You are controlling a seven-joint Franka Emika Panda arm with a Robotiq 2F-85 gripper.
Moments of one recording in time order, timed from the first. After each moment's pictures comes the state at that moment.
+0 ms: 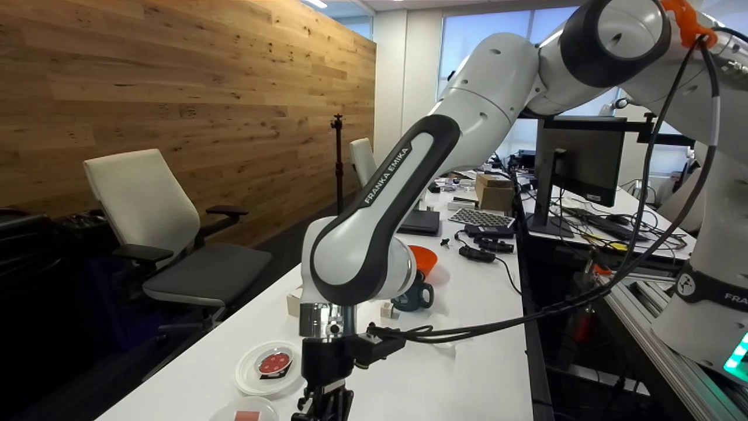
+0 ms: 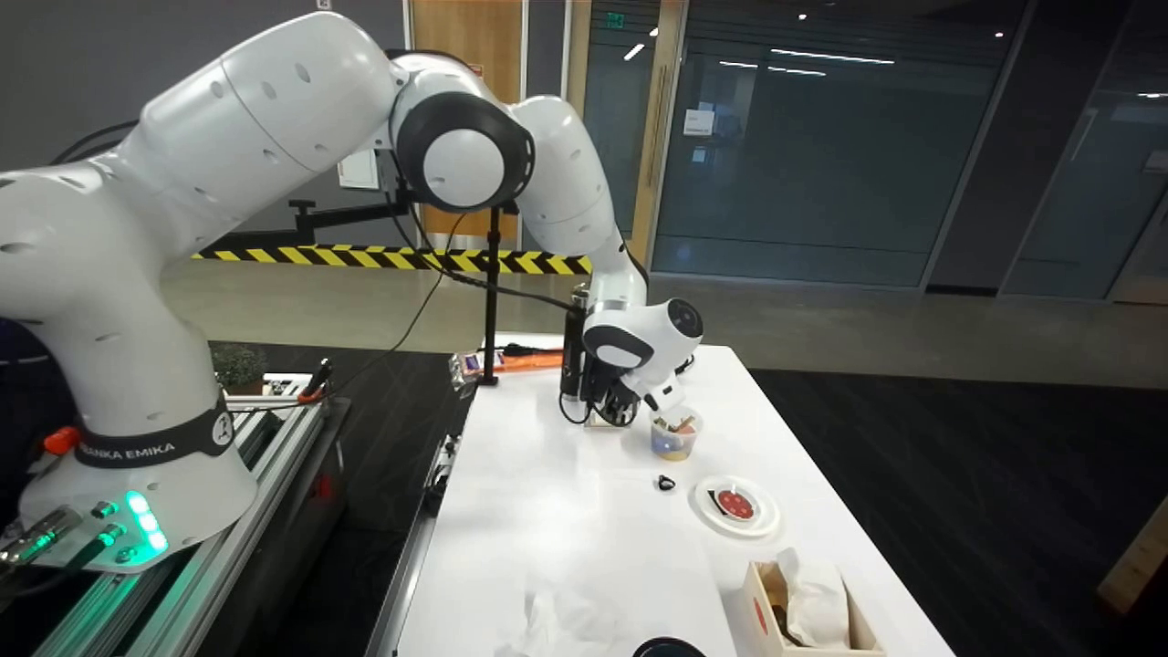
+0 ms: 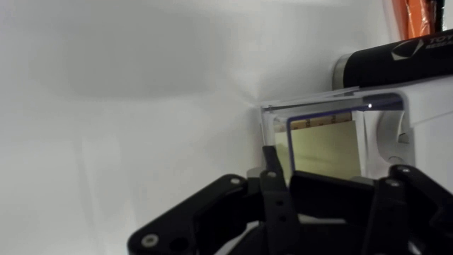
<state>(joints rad) 0.02 0.98 0.36 -1.65 0.47 2.52 -0.01</state>
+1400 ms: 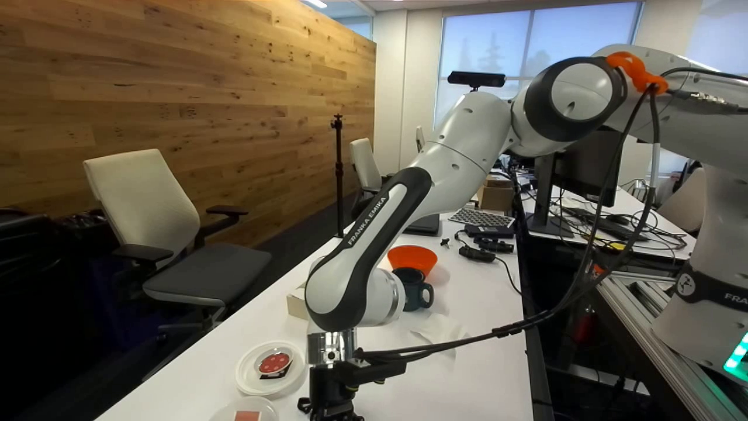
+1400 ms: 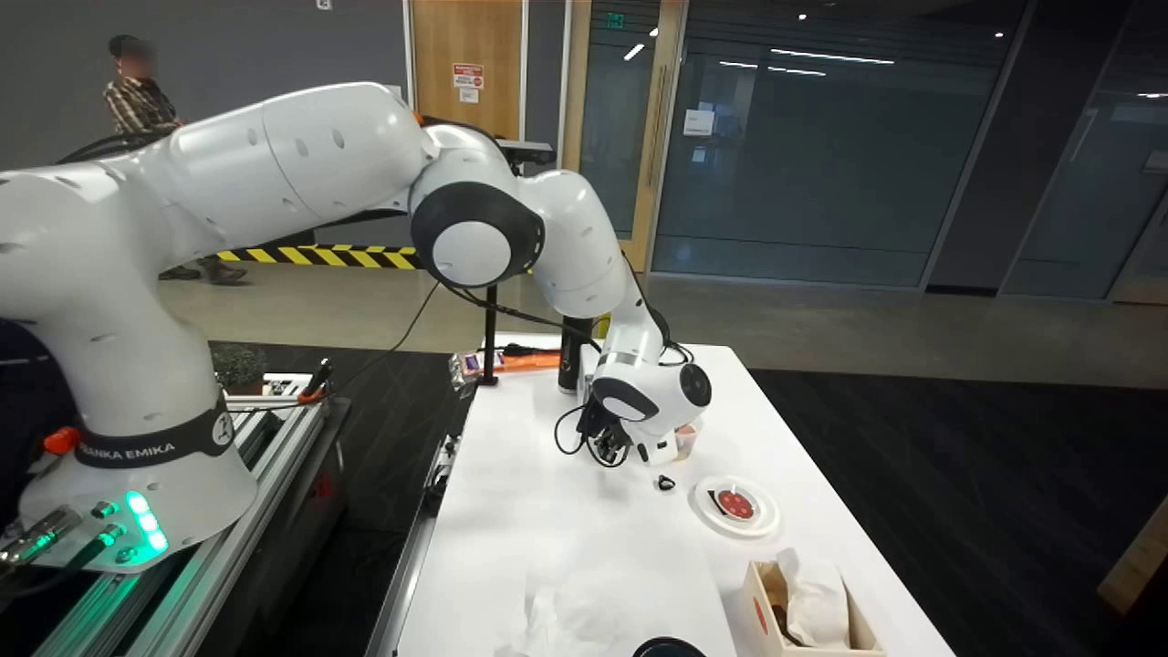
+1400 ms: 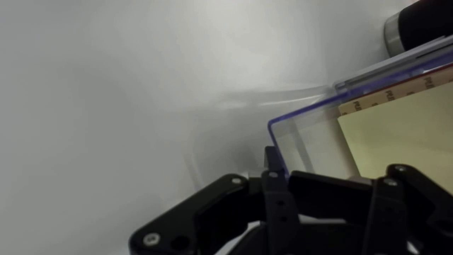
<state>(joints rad) -0.02 1.19 0.35 -1.47 0.51 2.40 0.11</state>
